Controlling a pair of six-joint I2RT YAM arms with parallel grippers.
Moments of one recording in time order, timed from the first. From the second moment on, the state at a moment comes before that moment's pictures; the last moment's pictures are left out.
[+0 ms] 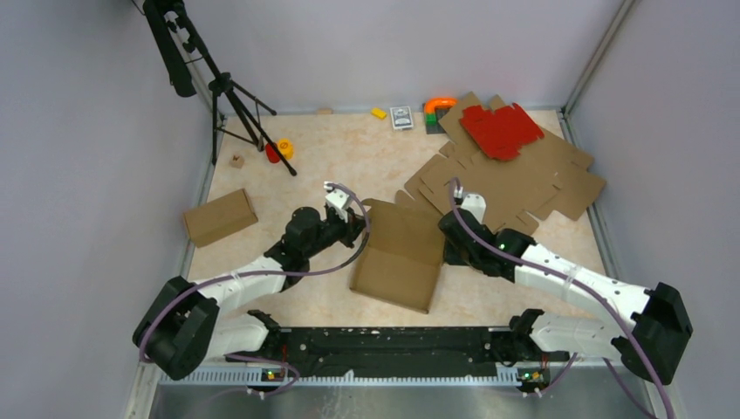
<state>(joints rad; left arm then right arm) -0.60 1.20 0.43 0.56 0.23 -0.15 0.87 1.07 0.78 -0.66 0.39 0.79</state>
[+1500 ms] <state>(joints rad) -0.54 1.39 0.37 0.91 0.06 -0.24 0.89 1.32 0.60 0.17 0.75 0.63</state>
